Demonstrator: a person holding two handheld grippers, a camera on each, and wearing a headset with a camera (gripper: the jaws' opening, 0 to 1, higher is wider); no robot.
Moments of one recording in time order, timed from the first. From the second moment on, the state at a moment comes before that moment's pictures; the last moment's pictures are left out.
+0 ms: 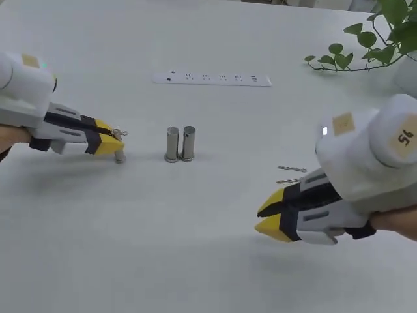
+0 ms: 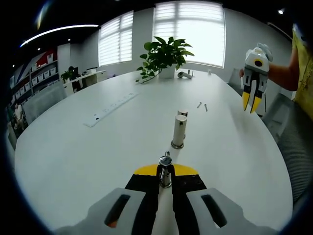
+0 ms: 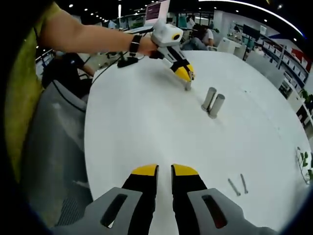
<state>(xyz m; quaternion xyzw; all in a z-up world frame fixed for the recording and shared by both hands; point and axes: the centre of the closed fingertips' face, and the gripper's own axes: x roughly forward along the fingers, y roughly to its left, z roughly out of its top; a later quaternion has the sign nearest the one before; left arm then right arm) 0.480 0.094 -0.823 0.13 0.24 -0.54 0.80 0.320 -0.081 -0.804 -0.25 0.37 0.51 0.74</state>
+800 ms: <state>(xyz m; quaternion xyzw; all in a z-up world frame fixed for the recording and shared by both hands) 0.471 0.092 -0.823 0.13 0.24 -0.54 0.80 0.320 -0.075 -0.804 -0.25 0.37 0.51 0.73</state>
